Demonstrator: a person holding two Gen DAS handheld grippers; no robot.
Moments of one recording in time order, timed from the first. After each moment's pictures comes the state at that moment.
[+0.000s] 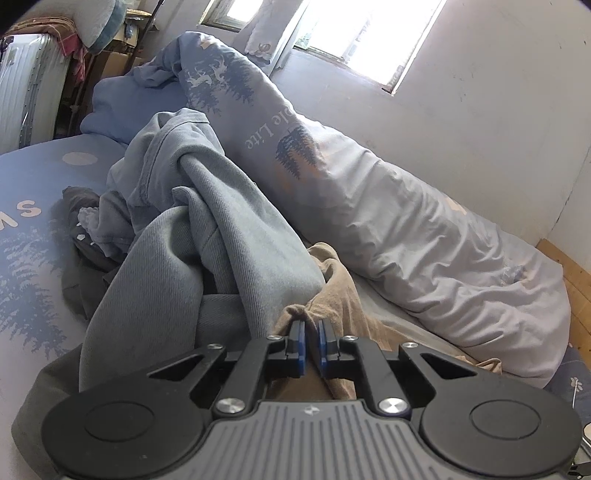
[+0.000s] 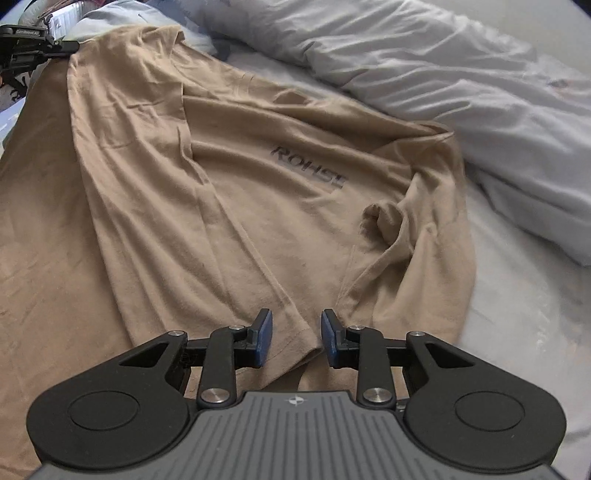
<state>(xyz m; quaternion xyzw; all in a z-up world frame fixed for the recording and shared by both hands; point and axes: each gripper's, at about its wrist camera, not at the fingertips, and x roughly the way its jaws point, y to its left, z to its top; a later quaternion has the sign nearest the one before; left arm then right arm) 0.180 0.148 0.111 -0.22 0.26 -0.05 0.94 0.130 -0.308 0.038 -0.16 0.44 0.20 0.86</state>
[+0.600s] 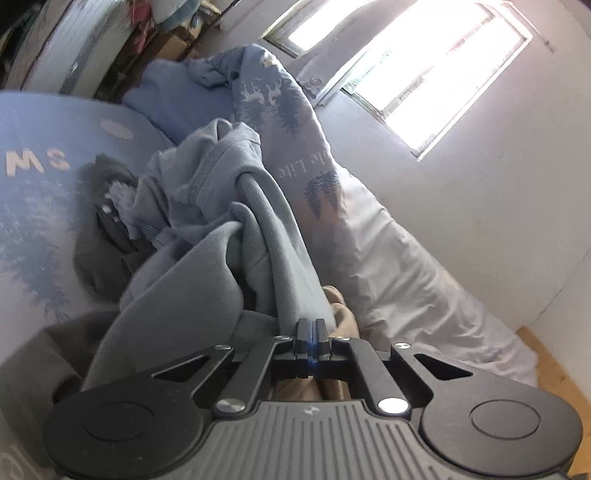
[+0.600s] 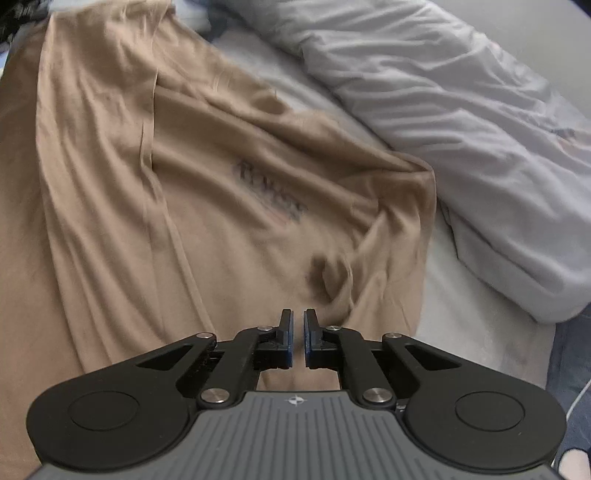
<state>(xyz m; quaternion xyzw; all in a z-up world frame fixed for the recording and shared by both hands) 0.162 0.188 0.102 -0.36 0.20 -0.05 0.91 0.183 -0.291 0.077 -0.23 0.44 0.18 0.85</state>
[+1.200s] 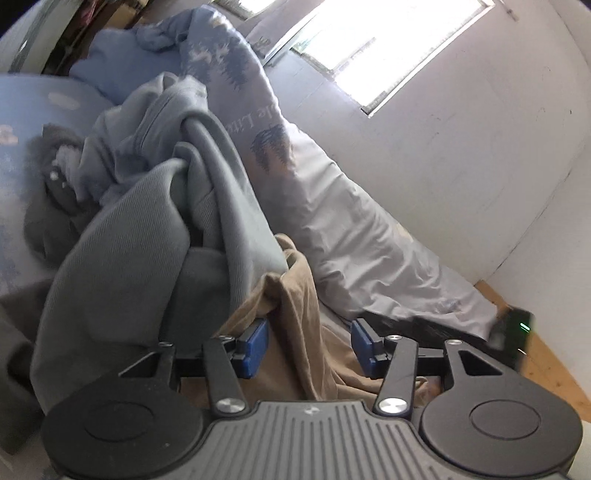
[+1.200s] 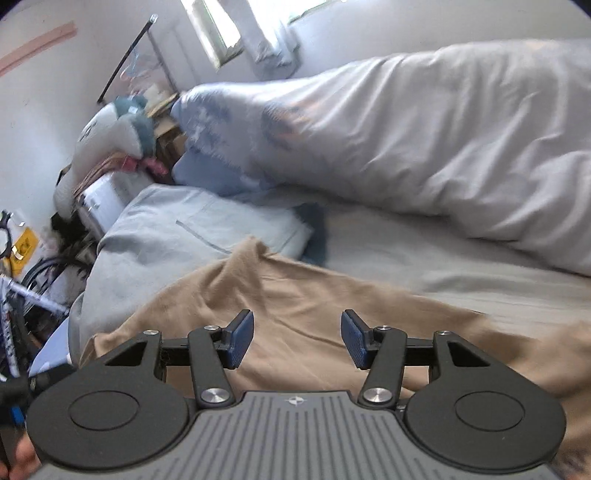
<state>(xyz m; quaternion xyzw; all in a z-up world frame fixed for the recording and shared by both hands) 0.164 0.175 0.086 -0.34 0.22 -0.13 0.90 0.331 -0.127 0.096 0.09 0.34 0.32 0.88</state>
